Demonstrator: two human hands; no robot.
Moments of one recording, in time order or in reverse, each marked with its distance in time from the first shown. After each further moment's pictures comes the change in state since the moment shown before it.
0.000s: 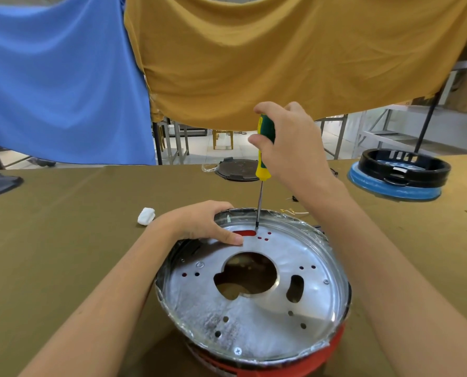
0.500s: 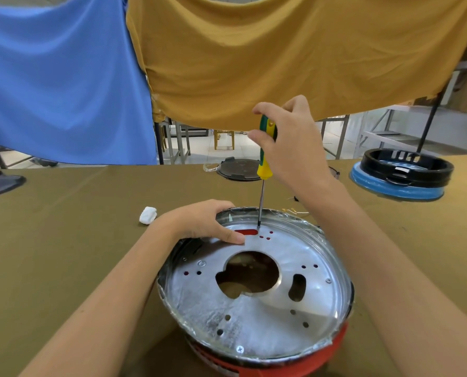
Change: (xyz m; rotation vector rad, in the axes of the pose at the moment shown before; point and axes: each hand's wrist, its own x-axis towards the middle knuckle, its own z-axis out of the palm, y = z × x) left_hand 0.005 -0.005 0.001 0.038 0.007 -0.012; right_hand 0.000 0.001 0.005 0.055 0.033 0.018
